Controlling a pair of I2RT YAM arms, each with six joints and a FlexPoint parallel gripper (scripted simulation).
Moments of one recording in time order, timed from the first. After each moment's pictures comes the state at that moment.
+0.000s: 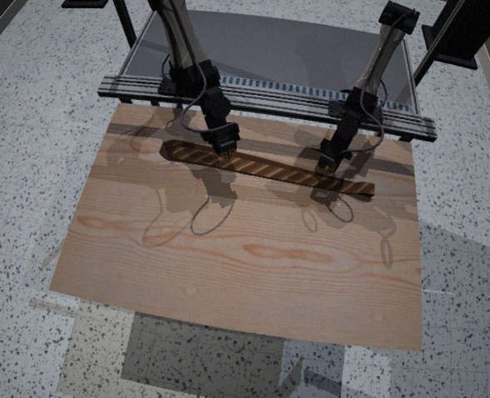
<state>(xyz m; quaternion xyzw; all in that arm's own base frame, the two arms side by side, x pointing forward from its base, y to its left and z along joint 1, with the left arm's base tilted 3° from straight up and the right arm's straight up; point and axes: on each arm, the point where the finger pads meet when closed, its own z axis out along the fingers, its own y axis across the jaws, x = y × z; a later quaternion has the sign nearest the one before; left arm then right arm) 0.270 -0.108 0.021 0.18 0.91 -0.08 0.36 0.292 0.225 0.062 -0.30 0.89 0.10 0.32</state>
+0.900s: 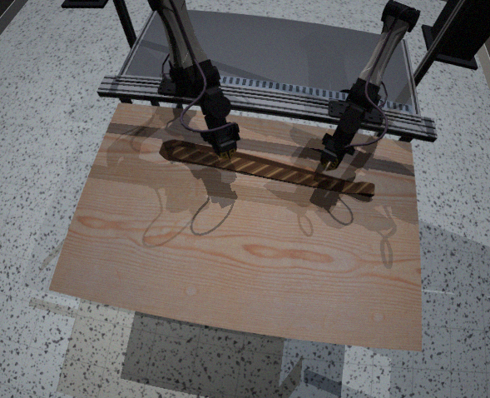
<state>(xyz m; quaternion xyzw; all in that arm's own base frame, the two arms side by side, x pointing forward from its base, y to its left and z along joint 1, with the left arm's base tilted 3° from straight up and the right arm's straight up) 0.267 -0.107 0.046 0.18 0.92 -0.08 0.35 0.292 0.225 0.062 -0.30 0.89 0.10 0.32</state>
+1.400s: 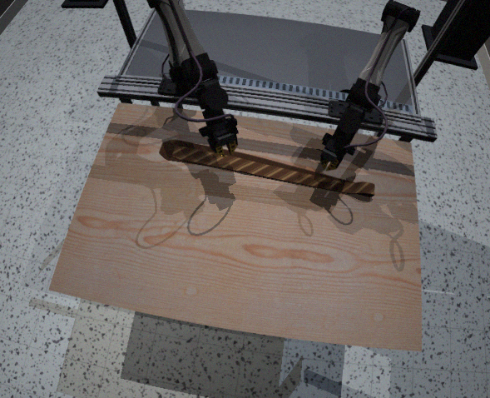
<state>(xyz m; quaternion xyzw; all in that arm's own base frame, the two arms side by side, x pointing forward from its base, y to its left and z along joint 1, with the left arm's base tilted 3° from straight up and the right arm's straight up) 0.265 -0.107 0.044 0.18 0.92 -0.08 0.35 0.294 0.223 0.086 -0.30 0.88 0.11 0.35</state>
